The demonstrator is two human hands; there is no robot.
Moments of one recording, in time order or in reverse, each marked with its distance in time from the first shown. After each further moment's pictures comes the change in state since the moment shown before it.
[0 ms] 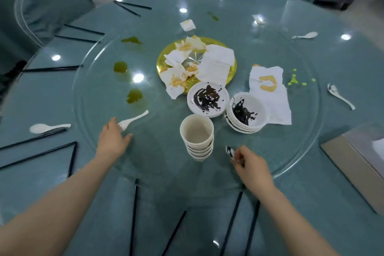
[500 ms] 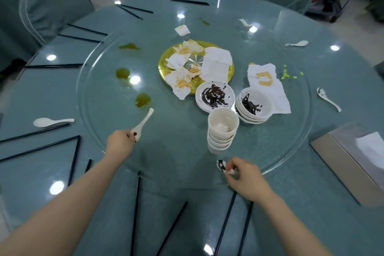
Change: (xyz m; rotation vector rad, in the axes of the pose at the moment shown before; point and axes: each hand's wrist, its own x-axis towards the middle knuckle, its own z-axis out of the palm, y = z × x) left_hand -0.034 0.012 0.002 -0.068 -0.062 -0.016; right_hand -0.042 -0.011 -0.010 -0.014 -0.191 -0.100
